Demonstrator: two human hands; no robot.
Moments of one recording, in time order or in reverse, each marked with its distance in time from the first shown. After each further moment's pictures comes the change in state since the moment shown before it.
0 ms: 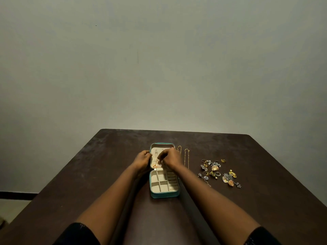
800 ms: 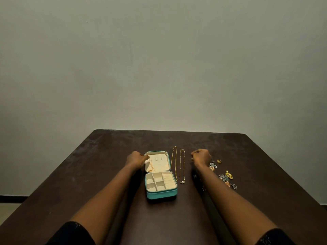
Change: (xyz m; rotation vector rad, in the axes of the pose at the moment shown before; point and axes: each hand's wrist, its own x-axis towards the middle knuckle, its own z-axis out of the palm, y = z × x) left_hand 0.022 0.001 -0.002 0.452 0.105 -0.106; right_hand 0.035 0.097 -0.045 0.340 0.504 0.452
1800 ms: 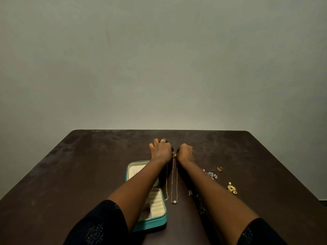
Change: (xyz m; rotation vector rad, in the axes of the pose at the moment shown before) left_hand 0.063 0.108 0.107 0.666 0.061 0.413; right_hand 0.074 -0.004 0.052 -0.549 -0.221 -0.226
